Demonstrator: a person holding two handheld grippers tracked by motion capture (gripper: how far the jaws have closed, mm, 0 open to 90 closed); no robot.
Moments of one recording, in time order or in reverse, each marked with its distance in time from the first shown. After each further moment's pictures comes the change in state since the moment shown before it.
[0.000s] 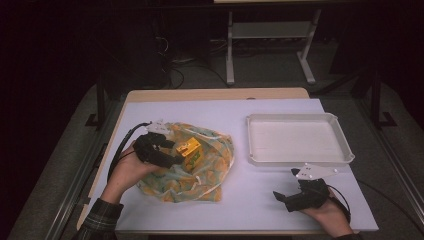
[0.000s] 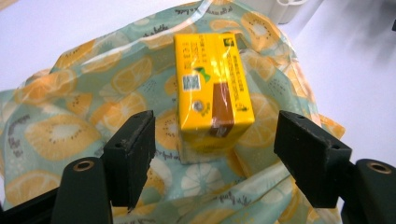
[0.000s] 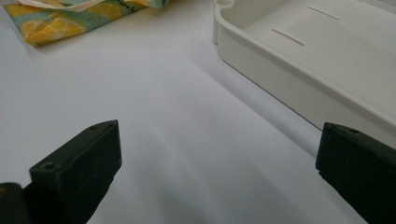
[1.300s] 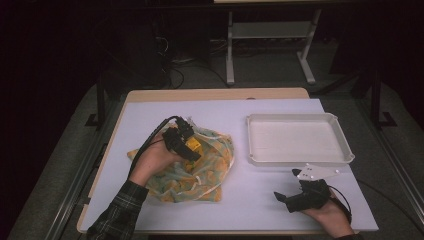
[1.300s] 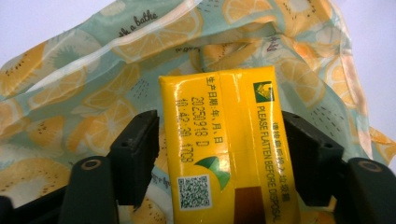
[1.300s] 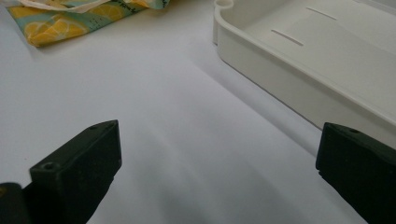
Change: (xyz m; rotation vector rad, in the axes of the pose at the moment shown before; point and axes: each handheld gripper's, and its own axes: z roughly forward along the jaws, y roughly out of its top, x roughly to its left) left arm 0.000 0.042 0.065 0.259 0.025 0.012; right arm 0.000 -0.001 -0.002 -0.008 0.000 0.003
